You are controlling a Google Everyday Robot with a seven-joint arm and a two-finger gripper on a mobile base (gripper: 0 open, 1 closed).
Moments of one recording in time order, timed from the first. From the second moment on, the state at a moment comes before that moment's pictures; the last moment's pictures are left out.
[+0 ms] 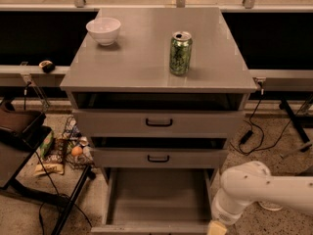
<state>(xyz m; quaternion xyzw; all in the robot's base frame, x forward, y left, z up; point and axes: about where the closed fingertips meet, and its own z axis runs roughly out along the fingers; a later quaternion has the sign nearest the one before) 0.362 -0.205 0.452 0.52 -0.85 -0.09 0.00</state>
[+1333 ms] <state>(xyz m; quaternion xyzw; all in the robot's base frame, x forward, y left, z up) 0.333 -0.181 0.285 0.48 -0.86 -0.15 0.04</state>
